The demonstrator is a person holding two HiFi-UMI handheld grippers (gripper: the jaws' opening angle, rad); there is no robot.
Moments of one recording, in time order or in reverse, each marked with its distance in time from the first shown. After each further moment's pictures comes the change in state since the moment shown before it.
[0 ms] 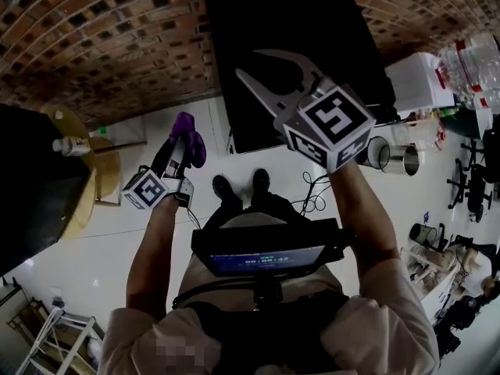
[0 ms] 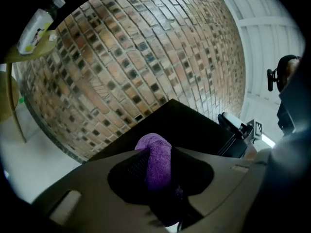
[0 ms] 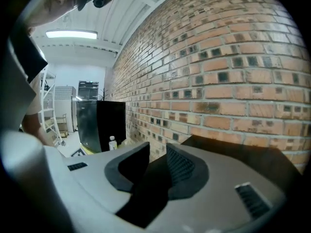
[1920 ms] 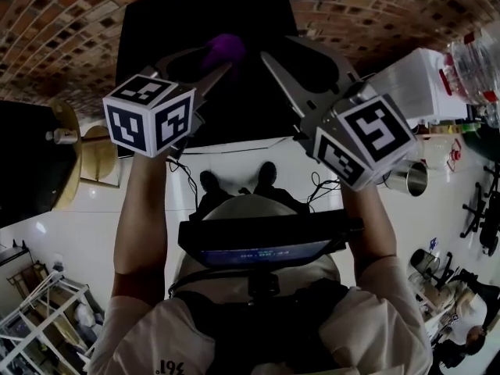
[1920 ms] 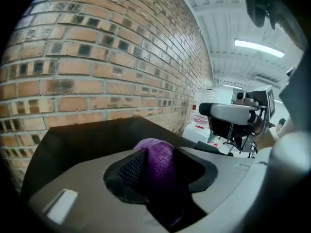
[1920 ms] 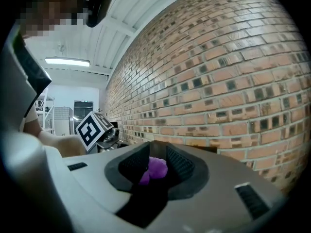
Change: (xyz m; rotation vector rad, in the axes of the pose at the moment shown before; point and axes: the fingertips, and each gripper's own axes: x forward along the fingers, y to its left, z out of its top) left arm 0.254 -0.309 -0.041 0.835 0.385 0.082; right arm -0.213 -0.180 -0.026 0.144 -0.183 -0.019
